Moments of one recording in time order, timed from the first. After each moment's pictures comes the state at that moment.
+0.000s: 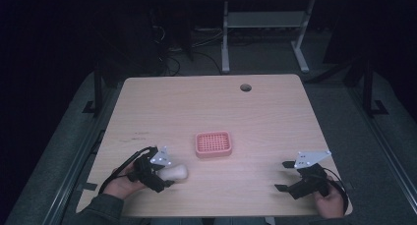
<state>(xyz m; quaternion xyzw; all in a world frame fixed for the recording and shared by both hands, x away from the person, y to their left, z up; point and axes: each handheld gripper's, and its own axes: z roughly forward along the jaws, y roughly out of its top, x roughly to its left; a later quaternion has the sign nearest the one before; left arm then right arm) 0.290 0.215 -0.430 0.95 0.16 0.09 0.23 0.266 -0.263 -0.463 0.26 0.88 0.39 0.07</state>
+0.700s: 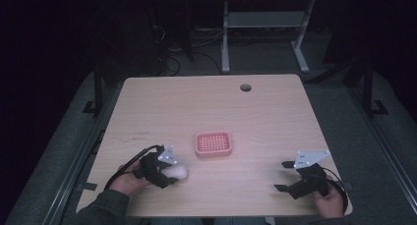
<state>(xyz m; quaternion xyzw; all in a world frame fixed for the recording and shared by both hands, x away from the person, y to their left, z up) 0.301 0.203 -0.437 0.96 0.15 0.06 0.22 0.267 -0.262 -0.464 0.25 0.88 0.39 0.06</state>
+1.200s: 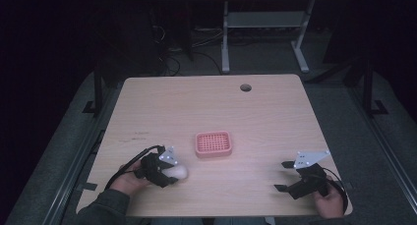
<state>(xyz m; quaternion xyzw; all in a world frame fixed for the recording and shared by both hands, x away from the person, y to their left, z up) 0.302 0.203 -0.442 0.96 0.16 0.05 0.21 0.267 -0.262 -0.464 0.25 0.88 0.39 0.06</state>
